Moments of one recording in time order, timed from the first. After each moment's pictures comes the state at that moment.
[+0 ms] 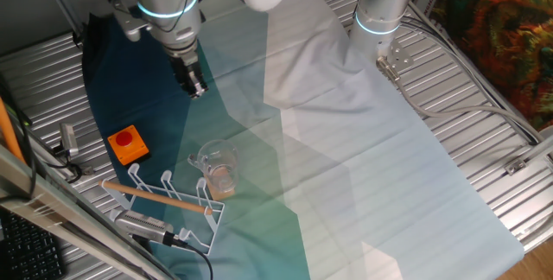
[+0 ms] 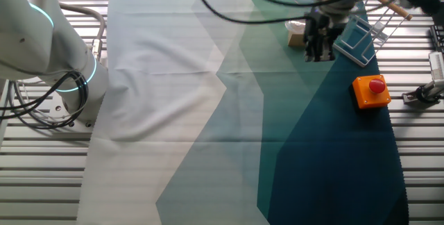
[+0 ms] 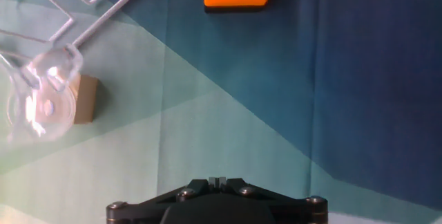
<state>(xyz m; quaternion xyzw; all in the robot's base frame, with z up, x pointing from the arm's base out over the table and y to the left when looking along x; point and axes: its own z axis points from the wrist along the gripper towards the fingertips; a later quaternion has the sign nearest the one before) 0.564 0.021 0.184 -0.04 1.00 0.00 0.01</state>
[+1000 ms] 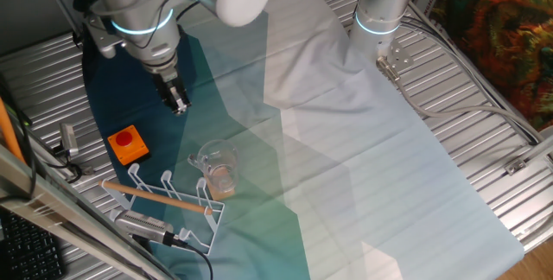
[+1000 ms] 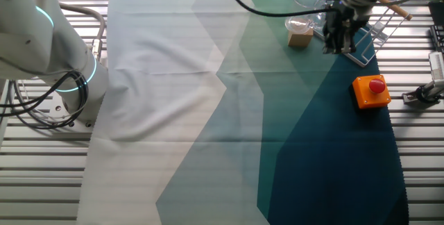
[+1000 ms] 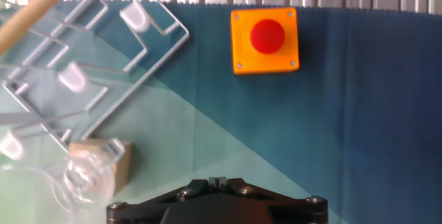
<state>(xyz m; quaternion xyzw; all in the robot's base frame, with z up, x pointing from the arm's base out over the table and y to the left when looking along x) 0.608 0.044 0.180 -0.03 1.00 0.01 0.01</state>
